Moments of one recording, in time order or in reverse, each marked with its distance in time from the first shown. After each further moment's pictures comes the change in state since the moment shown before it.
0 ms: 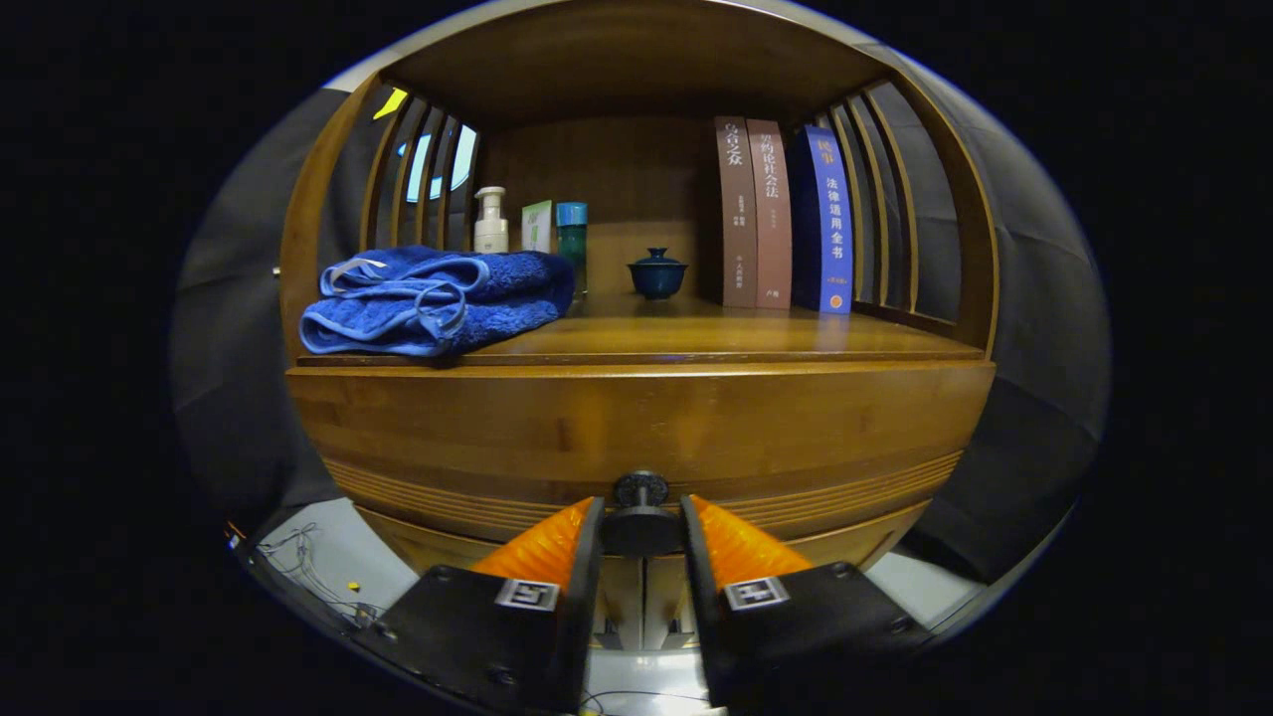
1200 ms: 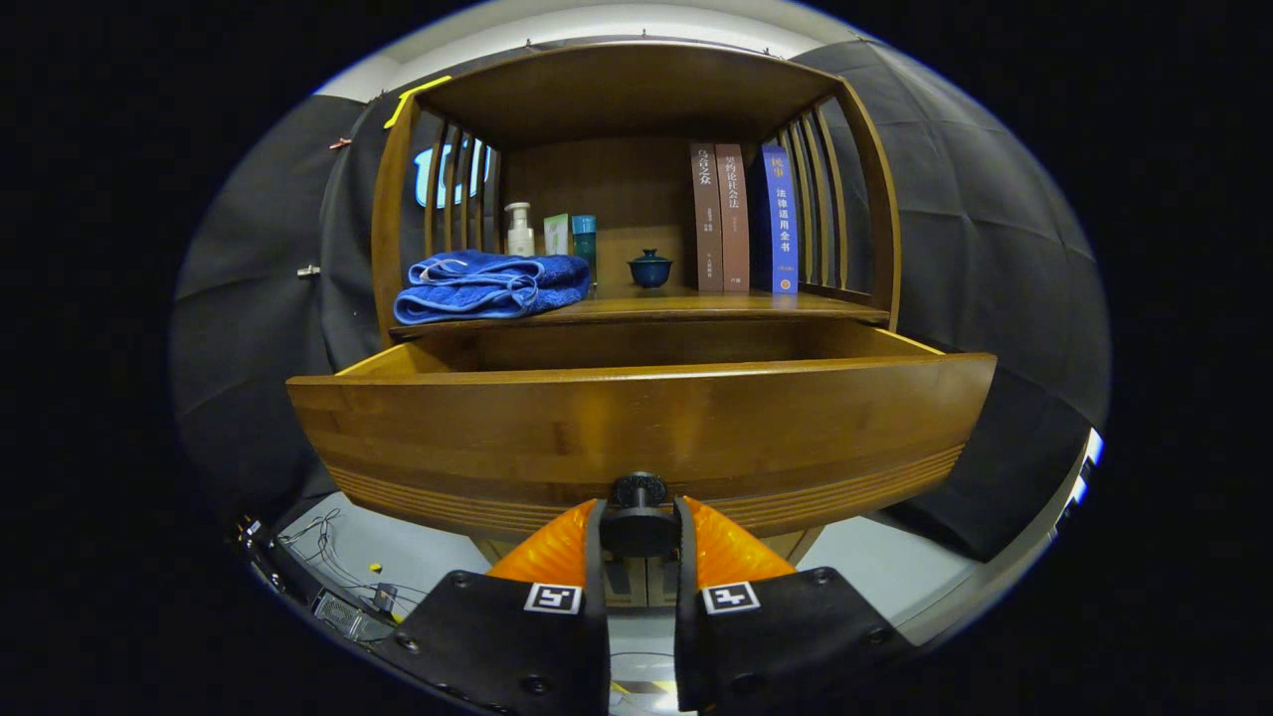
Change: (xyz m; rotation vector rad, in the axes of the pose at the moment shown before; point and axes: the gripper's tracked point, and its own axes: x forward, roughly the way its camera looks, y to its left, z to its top) arm -0.144 -0.003 -0.035 0.034 0.024 0.015
